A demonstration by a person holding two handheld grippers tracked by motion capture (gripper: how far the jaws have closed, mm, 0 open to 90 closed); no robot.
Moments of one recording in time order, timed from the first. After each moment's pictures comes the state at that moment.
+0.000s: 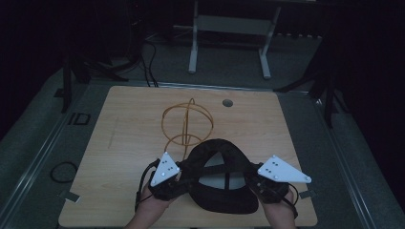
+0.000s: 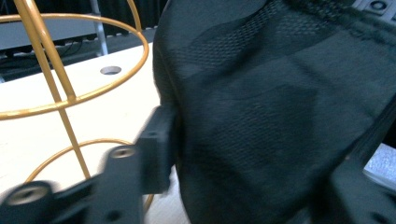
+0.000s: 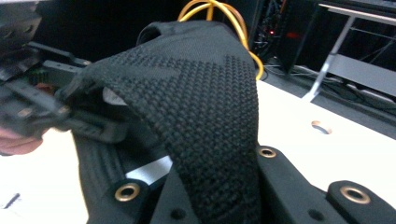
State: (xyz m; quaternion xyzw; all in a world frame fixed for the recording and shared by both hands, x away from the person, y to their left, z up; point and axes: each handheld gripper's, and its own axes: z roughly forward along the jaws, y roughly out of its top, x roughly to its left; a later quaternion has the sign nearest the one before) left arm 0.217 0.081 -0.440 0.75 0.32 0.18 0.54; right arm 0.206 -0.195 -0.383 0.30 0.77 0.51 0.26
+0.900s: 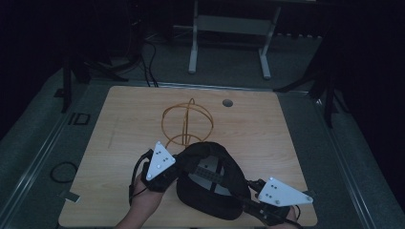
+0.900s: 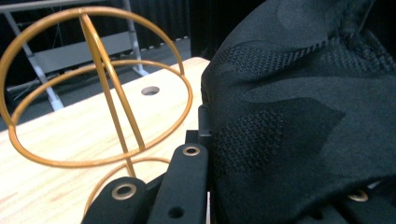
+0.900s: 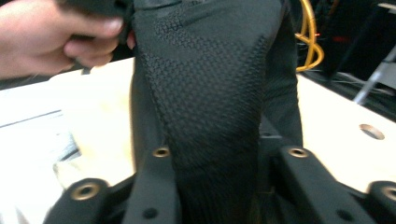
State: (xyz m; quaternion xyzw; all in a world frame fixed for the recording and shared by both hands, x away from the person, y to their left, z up) left arm 0.218 0.090 -0.400 0.74 0.33 0.26 0.52; right arm 0.174 -0.202 -0.402 0.22 0.80 0.52 0.21
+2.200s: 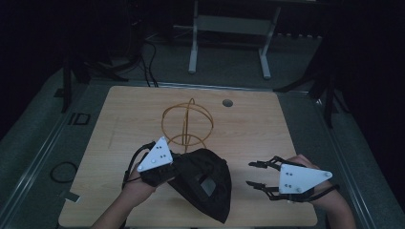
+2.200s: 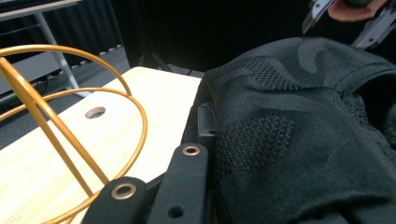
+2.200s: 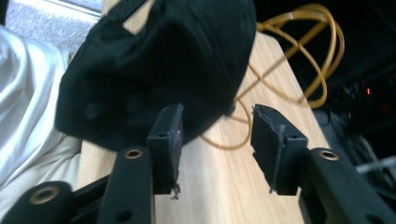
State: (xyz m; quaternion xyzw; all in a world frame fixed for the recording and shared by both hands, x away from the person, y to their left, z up) left arm 0.236 0.101 -0.391 0.80 0.19 0.18 0.54; right arm 0.218 -0.243 -0.350 -0.05 0.88 0.41 0.23
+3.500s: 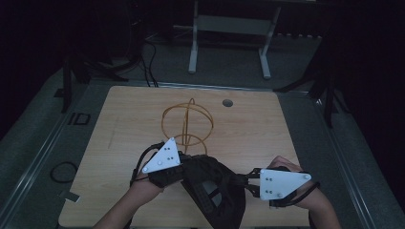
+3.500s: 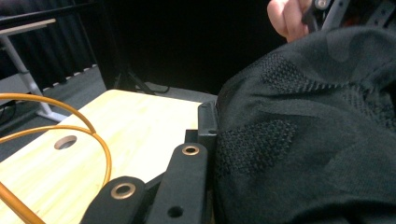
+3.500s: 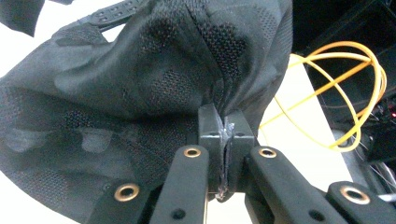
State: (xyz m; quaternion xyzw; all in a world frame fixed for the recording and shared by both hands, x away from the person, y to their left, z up) left arm 0.232 0.084 -0.382 0.79 0.14 0.16 0.57; right arm 0.211 -0.204 -0.347 -0.09 0.88 0.41 0.20
